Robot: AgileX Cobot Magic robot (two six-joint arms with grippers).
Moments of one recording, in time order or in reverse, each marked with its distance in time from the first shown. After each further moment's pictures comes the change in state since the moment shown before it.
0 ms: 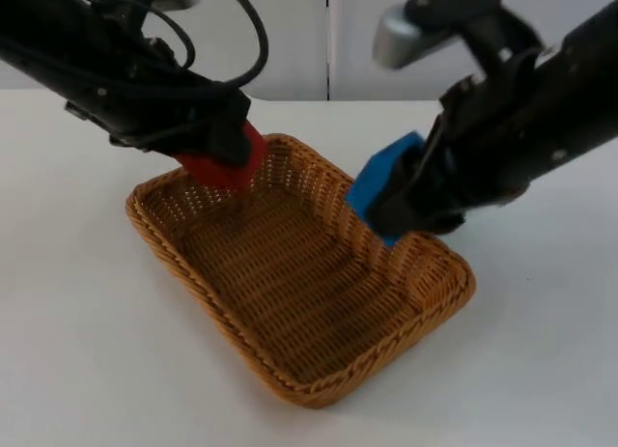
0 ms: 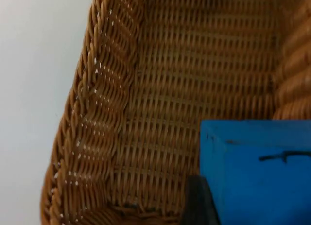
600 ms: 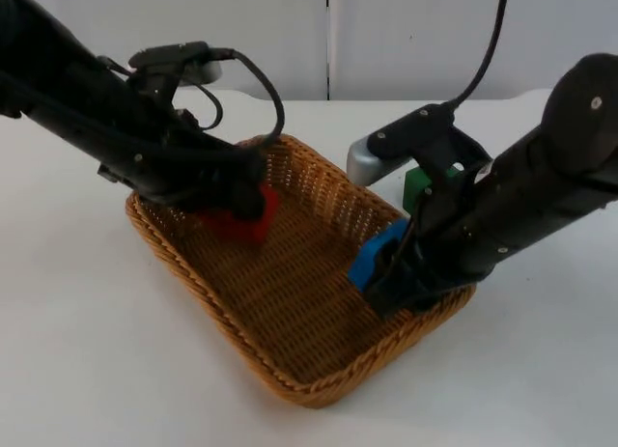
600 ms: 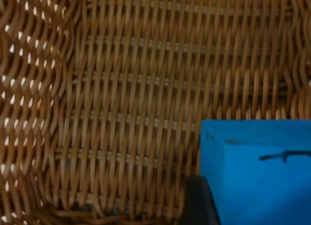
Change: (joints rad) right arm 0.009 0.231 0.000 0.008 -0.157 -0.001; left arm 0.000 0.181 -0.012 -0.202 -0.040 0.171
